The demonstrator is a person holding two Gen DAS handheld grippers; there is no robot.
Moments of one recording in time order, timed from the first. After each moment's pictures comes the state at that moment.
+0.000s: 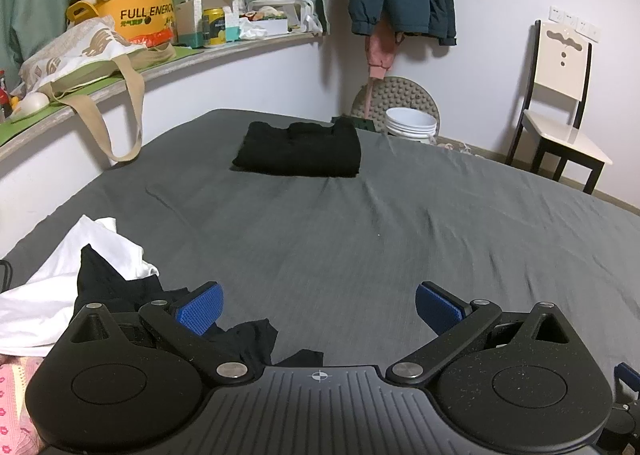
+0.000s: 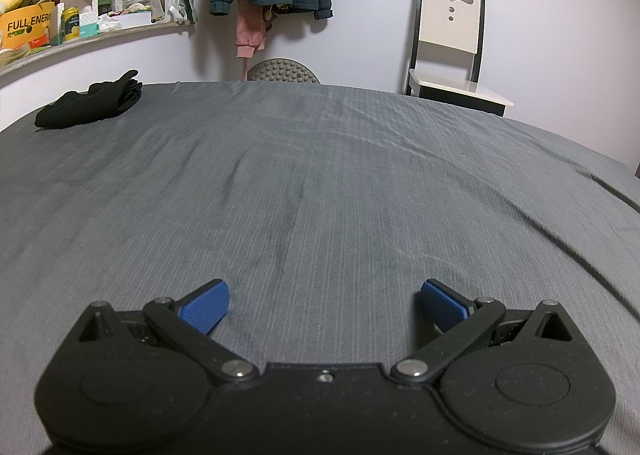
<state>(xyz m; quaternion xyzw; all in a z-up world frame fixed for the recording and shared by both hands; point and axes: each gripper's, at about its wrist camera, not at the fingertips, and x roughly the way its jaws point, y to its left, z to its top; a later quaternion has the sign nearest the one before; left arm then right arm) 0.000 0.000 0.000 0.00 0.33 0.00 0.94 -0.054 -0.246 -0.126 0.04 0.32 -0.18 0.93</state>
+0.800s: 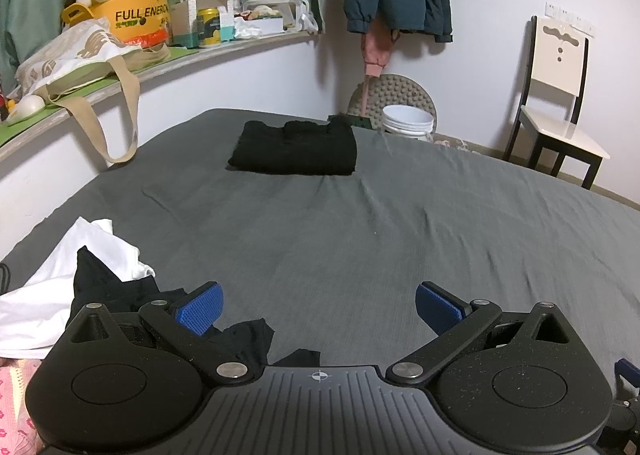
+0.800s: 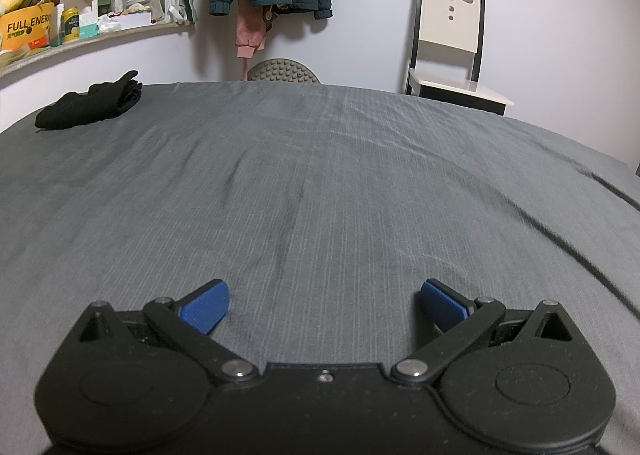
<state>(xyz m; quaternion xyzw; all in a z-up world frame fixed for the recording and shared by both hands) 0.001 -0.004 -0.005 0.01 0.33 0.00 0.94 -0.055 -0.250 -0.125 0.04 0.32 -0.18 0.93</state>
